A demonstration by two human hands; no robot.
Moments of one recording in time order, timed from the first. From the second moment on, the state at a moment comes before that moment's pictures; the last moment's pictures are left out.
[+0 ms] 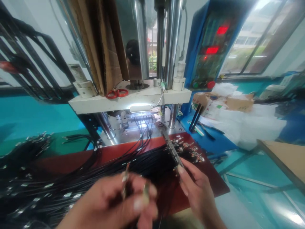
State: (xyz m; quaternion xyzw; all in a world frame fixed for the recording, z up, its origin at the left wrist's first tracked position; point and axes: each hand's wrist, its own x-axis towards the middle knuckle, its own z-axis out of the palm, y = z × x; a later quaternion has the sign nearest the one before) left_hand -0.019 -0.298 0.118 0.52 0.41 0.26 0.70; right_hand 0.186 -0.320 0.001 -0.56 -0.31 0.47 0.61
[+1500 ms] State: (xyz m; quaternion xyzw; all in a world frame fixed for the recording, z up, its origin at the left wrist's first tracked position) left_hand 0.013 -0.250 0.066 0.51 0.40 0.33 0.69; right_hand 0.183 -0.323 0.015 -0.56 -0.25 0.53 0.58
